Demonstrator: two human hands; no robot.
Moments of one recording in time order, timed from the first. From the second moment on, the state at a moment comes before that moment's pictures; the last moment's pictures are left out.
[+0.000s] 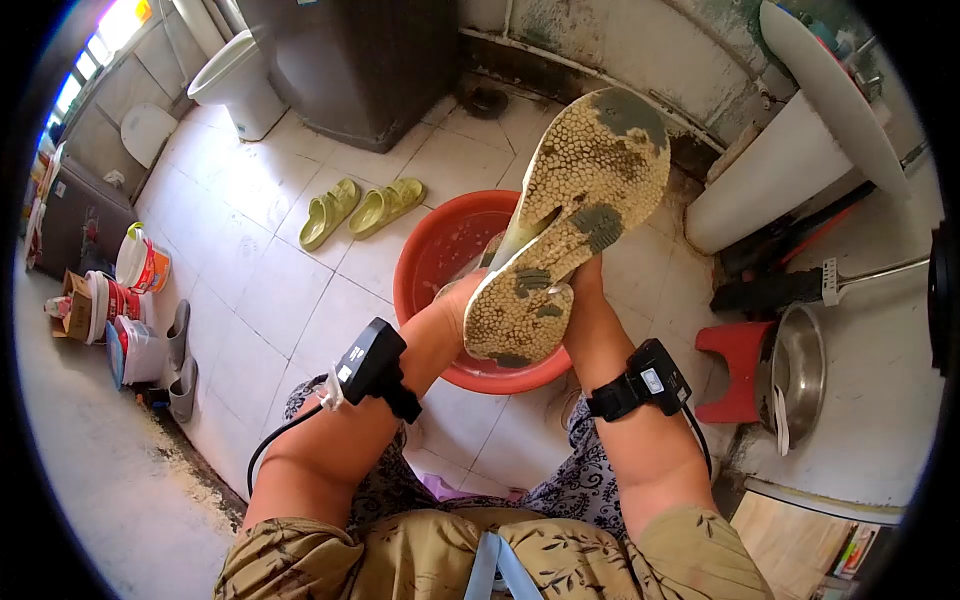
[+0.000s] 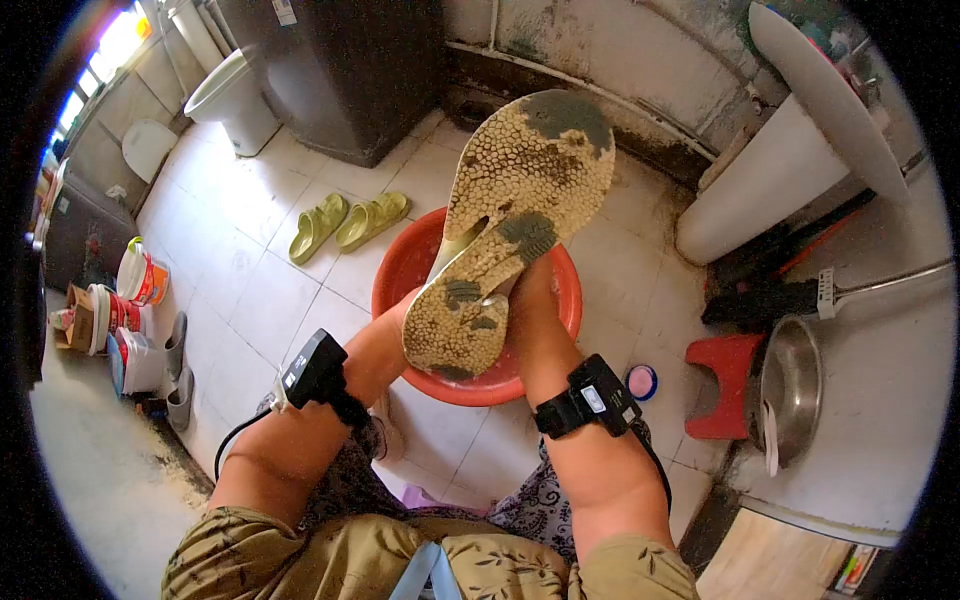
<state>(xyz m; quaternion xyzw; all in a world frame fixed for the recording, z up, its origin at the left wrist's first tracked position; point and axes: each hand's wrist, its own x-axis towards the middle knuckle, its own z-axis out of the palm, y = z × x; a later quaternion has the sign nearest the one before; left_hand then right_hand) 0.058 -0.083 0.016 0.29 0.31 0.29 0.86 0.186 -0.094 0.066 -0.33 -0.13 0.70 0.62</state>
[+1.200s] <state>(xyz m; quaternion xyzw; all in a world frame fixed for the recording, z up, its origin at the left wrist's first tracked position) 0.025 -0.059 0.040 0.52 0.42 0.32 0.68 0.175 -0.085 0.049 -0.46 -0.12 0.51 0.71</state>
